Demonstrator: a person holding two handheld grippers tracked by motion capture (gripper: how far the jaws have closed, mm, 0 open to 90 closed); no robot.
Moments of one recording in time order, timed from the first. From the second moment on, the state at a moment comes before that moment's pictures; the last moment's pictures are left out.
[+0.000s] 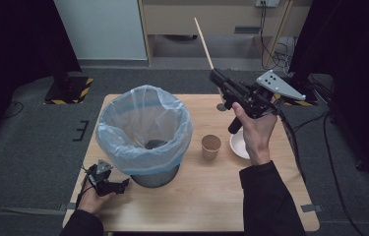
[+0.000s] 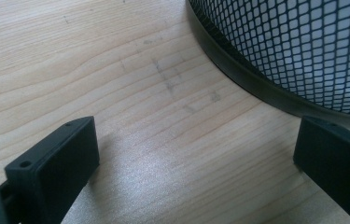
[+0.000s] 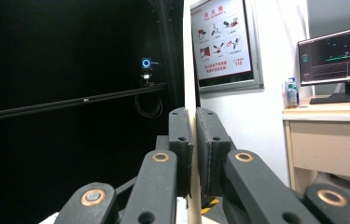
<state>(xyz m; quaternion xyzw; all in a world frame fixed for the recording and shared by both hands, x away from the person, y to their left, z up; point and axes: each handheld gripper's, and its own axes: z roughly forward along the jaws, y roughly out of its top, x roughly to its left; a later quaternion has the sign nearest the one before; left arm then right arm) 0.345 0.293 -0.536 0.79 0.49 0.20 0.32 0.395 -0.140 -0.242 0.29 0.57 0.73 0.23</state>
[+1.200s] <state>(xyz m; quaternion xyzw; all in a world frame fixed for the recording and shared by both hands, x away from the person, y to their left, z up) 0.345 0.293 -0.536 0.79 0.49 0.20 0.32 0.401 -0.082 -0.238 0.25 0.61 0.73 0.19</state>
